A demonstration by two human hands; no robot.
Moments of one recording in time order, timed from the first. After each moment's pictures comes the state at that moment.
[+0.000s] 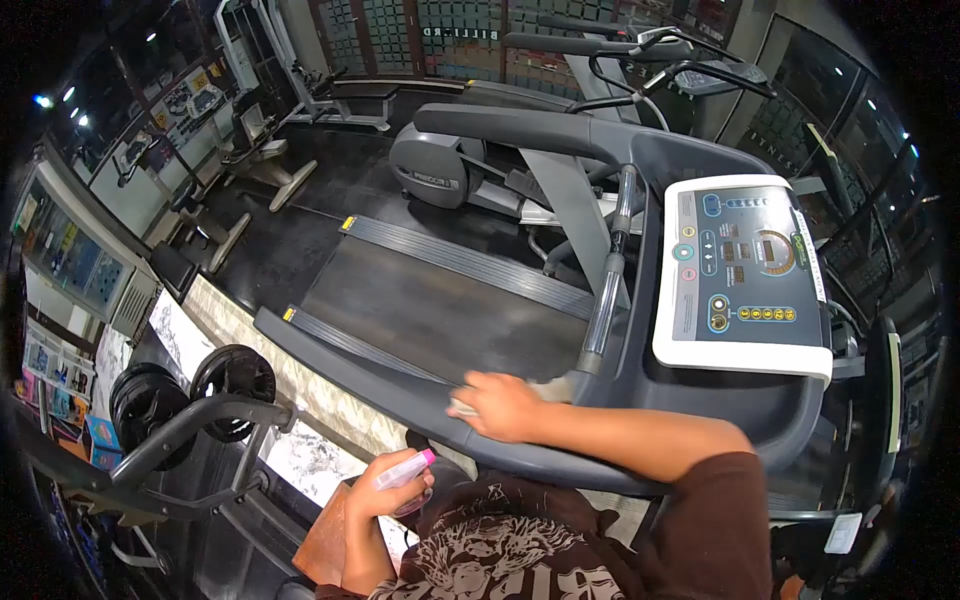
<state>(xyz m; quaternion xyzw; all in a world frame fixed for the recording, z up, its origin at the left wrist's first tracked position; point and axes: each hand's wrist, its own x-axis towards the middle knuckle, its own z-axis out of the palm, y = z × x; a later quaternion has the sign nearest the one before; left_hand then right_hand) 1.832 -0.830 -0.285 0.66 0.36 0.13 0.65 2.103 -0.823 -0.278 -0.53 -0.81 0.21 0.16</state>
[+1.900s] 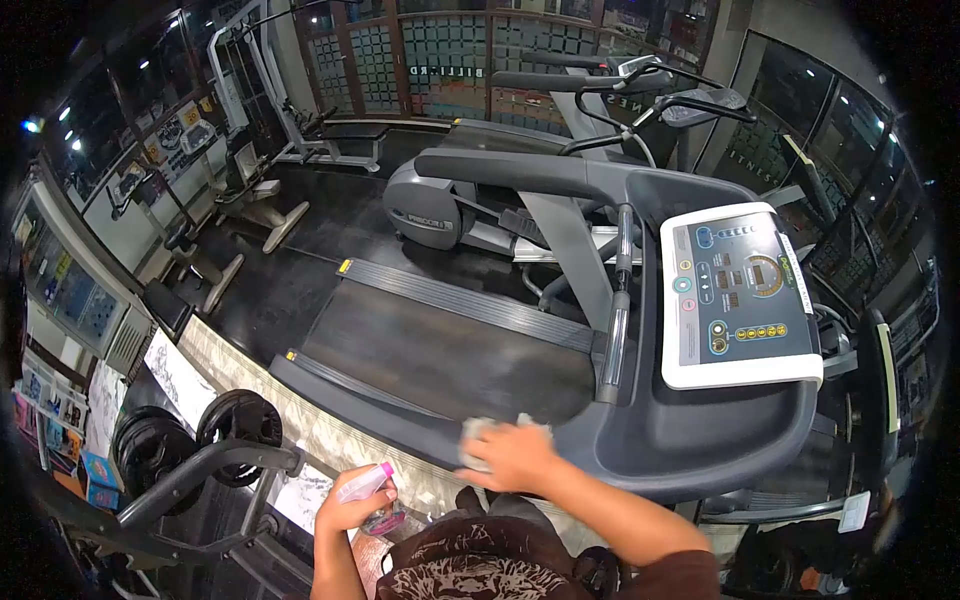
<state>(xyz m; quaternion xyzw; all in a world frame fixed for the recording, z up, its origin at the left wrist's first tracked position) 1.739 -0.754 -0.272 0.58 0.37 0.17 0.70 2.042 -0.828 -0.234 -0.59 -0.80 0.08 0.12</state>
